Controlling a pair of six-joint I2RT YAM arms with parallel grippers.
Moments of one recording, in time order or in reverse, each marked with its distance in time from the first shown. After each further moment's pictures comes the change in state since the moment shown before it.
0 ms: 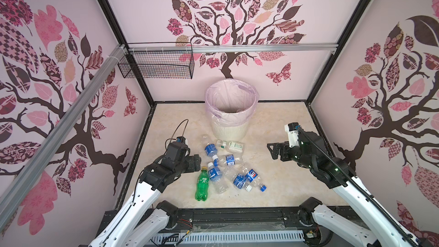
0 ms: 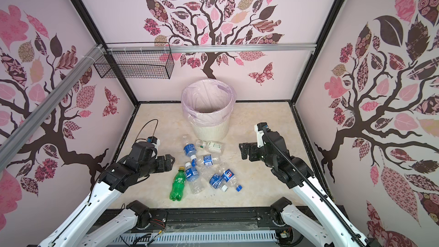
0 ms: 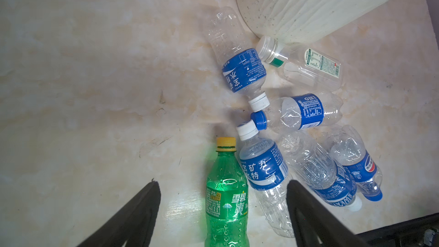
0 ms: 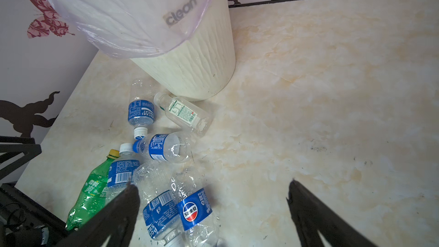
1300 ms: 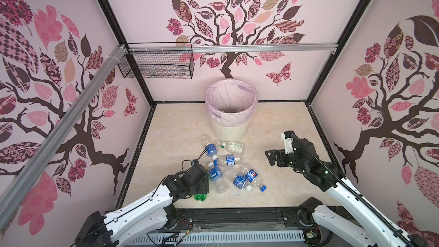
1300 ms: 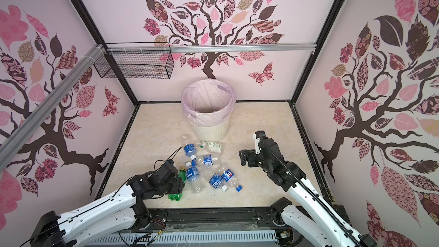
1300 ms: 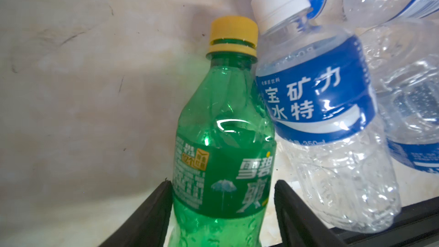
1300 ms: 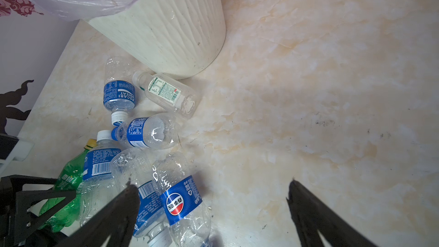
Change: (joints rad) left arm -0.338 0.095 -0.345 0.186 -0.001 -0.308; right arm 0.000 -0.019 -0.167 0.074 0.000 0.041
